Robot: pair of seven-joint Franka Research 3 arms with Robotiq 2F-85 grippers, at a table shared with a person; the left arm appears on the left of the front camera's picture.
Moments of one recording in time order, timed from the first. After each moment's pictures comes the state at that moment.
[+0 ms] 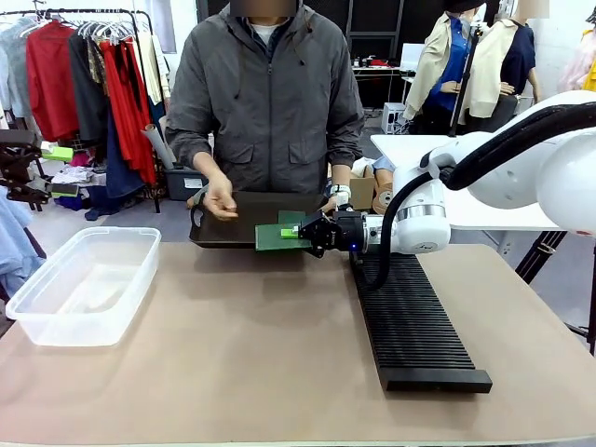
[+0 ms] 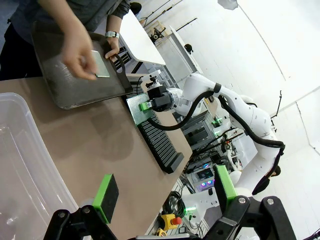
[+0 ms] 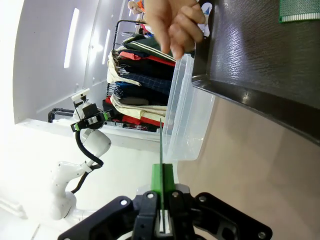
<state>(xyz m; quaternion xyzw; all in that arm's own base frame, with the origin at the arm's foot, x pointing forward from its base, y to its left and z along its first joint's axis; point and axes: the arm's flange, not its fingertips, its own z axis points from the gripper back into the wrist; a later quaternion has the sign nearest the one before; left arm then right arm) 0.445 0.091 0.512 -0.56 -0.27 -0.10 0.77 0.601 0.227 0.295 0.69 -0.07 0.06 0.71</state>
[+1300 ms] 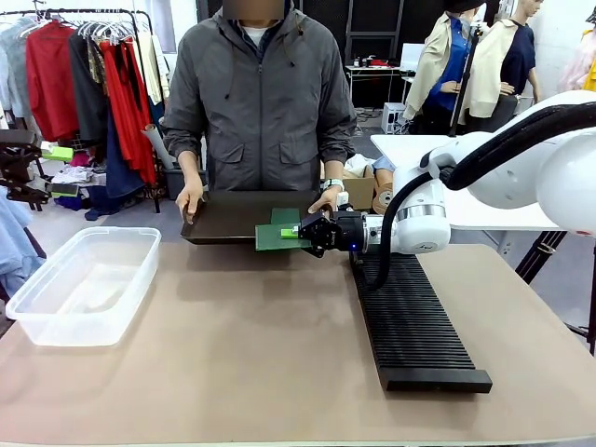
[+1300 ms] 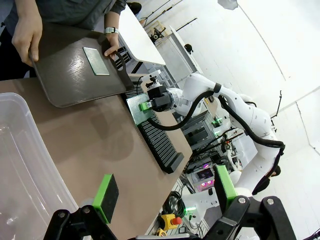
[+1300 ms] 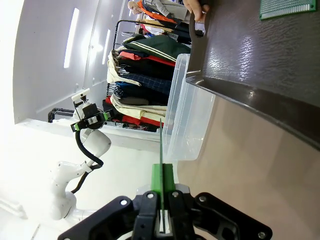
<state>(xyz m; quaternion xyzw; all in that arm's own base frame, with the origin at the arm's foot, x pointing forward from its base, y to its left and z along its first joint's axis) 0.445 0.091 0.512 -0.56 -0.27 -0.10 0.77 0.601 0.227 0.295 0.69 -0.07 0.06 0.71</state>
